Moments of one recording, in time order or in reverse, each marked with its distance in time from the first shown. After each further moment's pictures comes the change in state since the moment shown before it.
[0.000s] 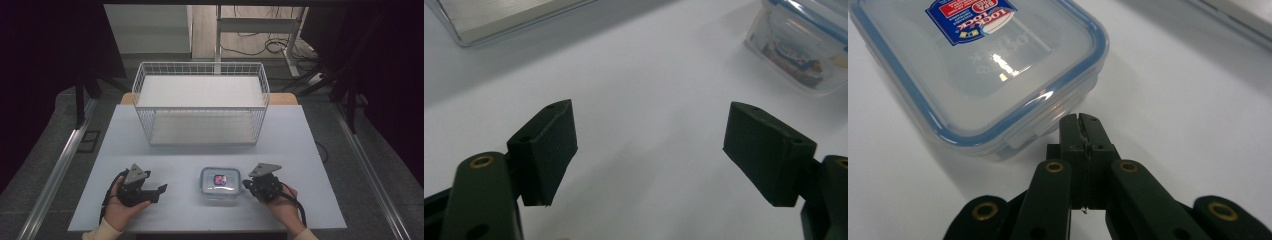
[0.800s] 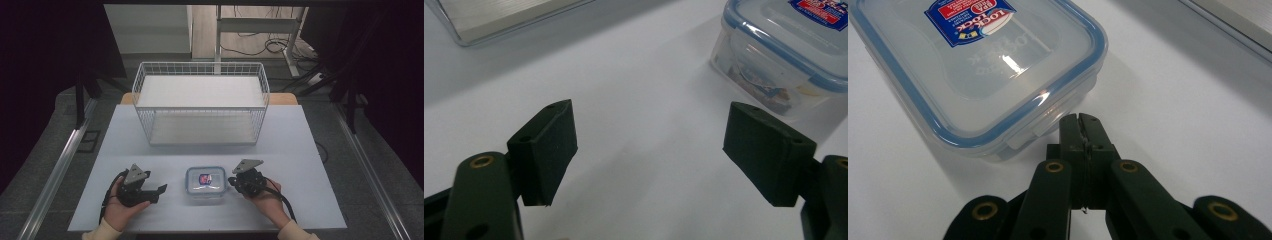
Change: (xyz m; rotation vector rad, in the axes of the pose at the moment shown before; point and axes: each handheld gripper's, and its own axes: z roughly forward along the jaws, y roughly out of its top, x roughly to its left) left arm 0.001 0.000 -0.001 -0.003 -0.004 0.003; right arm 0.017 0.026 0.024 0.004 0.054 -0.037
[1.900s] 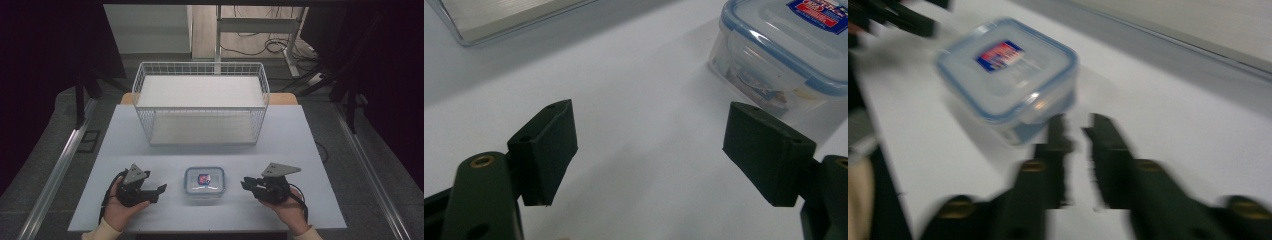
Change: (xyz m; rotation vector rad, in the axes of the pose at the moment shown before) left arm 0.001 0.000 0.000 -0.002 0.000 -0.006; right arm -0.020 -0.040 -0.054 -0.249 0.126 0.166
